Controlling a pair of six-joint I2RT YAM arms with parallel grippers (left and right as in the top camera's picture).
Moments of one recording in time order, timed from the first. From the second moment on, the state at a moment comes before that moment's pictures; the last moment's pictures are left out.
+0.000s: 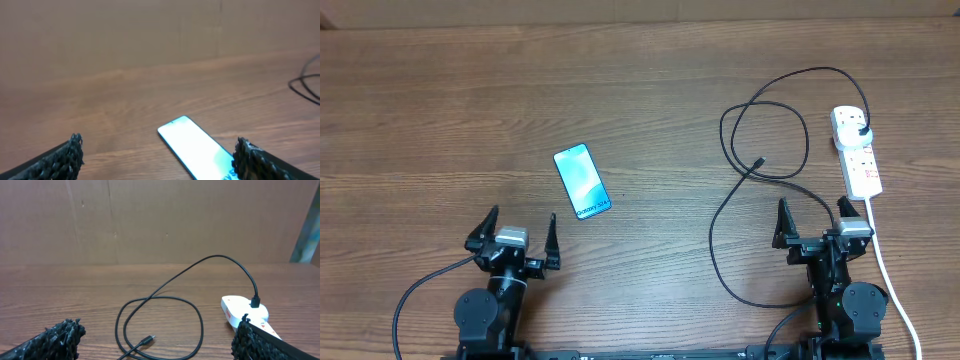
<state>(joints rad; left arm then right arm) 0.01 0.02 0.04 -0.15 0.14 0.07 -0.03 0.01 0.02 -0.03 -0.07 0.02</state>
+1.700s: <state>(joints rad) -0.08 0.91 1.07 -0.91 0.19 -0.11 -0.03 0.01 0.02 -0.03 -0.07 0.02</state>
